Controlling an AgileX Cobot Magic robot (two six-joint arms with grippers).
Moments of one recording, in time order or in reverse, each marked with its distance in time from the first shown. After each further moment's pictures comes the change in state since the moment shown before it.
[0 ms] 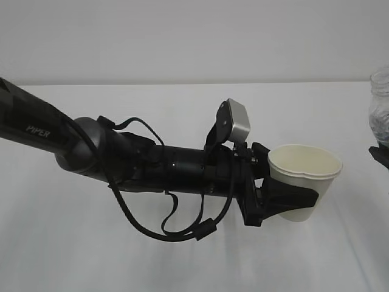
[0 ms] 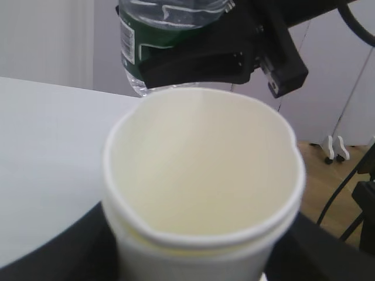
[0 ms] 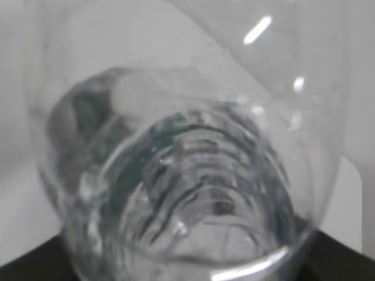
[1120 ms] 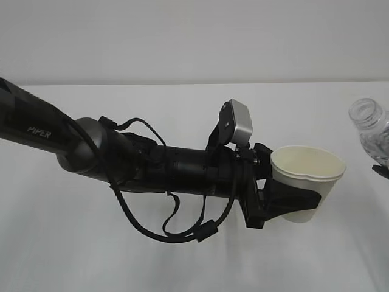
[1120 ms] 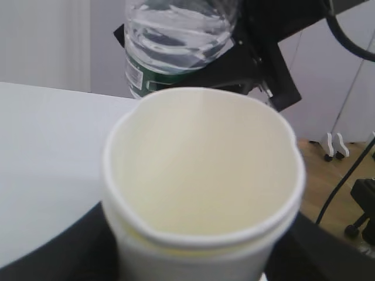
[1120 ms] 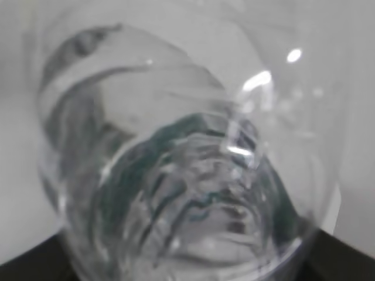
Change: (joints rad) left arm -0.008 0.000 -0.004 -0.001 0.000 0.014; right arm 0.000 0.000 -0.001 -0.163 0.064 -0.099
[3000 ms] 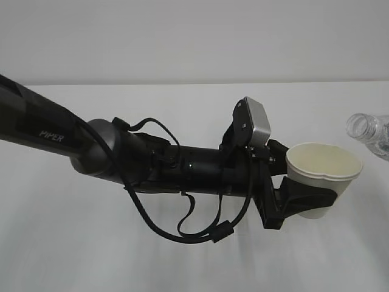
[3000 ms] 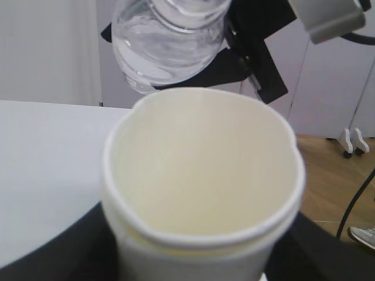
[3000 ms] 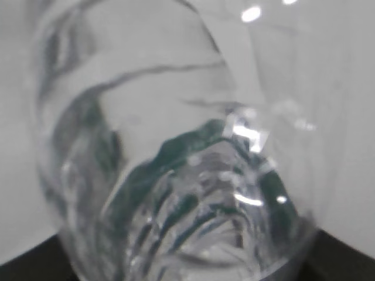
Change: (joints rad) left arm -0.045 0.010 -0.045 -0.052 0.049 0.065; right arm 0.000 0.000 -0.076 -0.163 0.149 -0.132
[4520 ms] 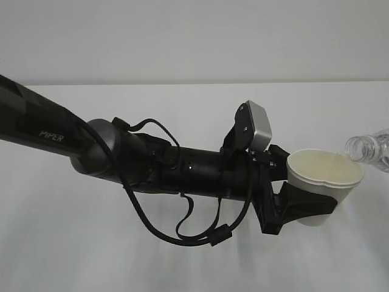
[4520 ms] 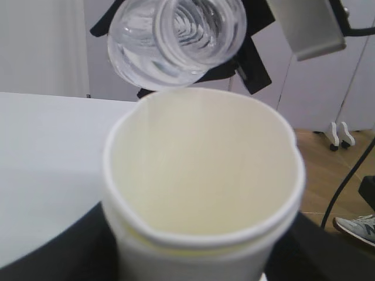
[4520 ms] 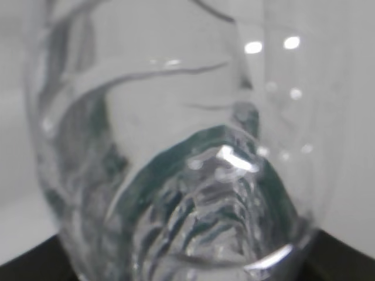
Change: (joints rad) left arm 0.000 0.000 0.000 0.044 0.000 -0.037; right arm 0.000 0.000 0.000 -0.190 0.043 0.000
